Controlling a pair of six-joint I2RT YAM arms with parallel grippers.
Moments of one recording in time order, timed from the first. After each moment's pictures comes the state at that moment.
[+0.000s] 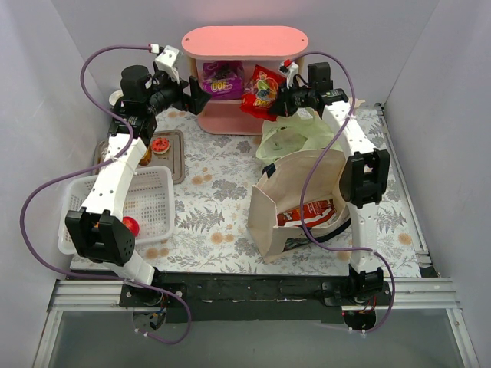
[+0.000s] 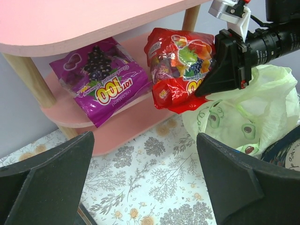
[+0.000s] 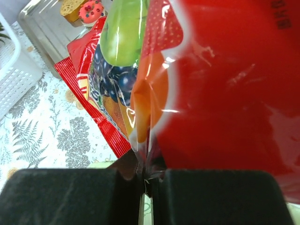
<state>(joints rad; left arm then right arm) -0.15 1.58 1.66 -0.18 0.51 0.01 0.26 2.28 2.26 -0.55 -0.83 -0.13</state>
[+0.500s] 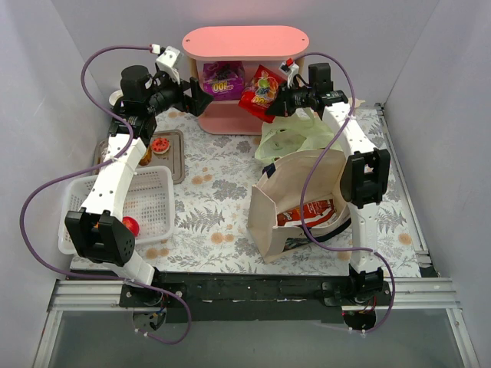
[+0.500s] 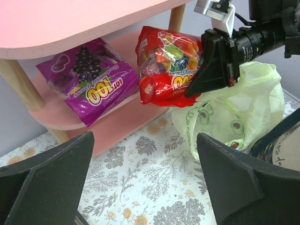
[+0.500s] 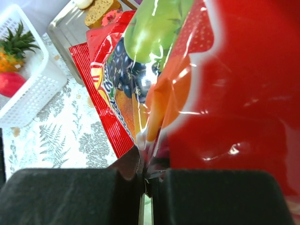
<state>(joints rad) -0.15 1.58 1.66 -0.19 0.56 -0.01 0.26 2.28 2.23 -0.48 -0.90 -0.04</state>
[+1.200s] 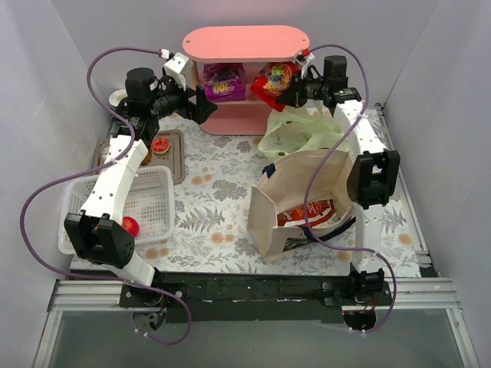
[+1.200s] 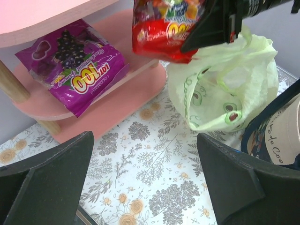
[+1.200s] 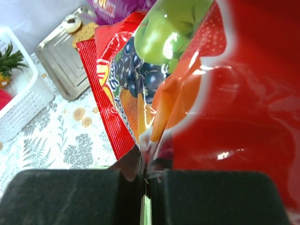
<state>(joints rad) -0.18 1.57 1.67 -0.30 0.58 0.06 0.20 2.25 2.22 -0.38 -0.91 -0.01</state>
